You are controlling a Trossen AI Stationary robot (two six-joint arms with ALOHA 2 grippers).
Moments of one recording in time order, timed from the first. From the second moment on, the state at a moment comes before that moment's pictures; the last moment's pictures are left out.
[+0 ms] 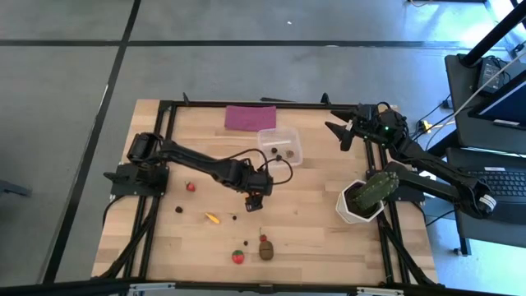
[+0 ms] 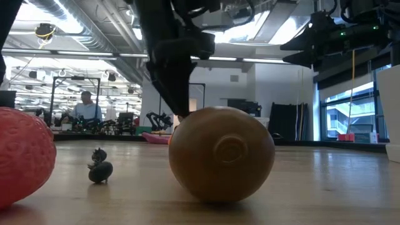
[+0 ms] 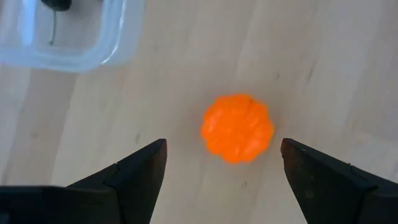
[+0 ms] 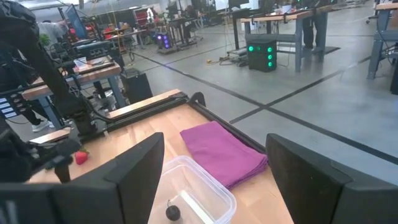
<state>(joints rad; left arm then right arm) -0.15 1.88 1.38 -0.76 -0.24 -0.42 -0.73 0.63 0.38 0.19 -0.29 0.17</state>
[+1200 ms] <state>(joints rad) -0.13 1.88 1.12 -0.33 -0.22 -0.50 -0.73 0.63 0.38 0.18 -0.29 0.15</state>
